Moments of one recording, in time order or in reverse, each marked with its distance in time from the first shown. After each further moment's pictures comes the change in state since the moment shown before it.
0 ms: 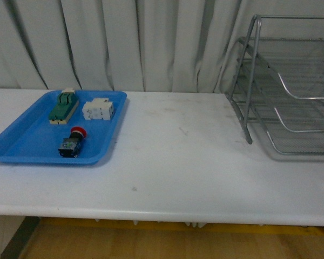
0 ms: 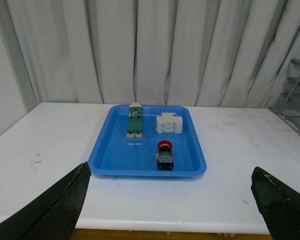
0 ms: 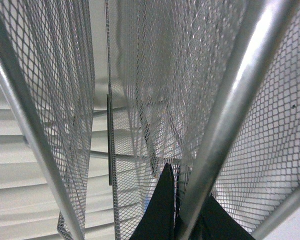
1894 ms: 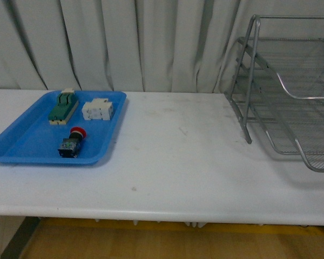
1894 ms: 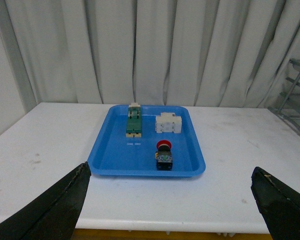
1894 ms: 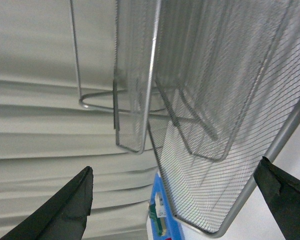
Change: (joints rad) left arm 0.000 0.000 0.000 0.000 0.000 0.000; right arm -0.142 -0.490 -0.597 0.115 -0.074 -0.036
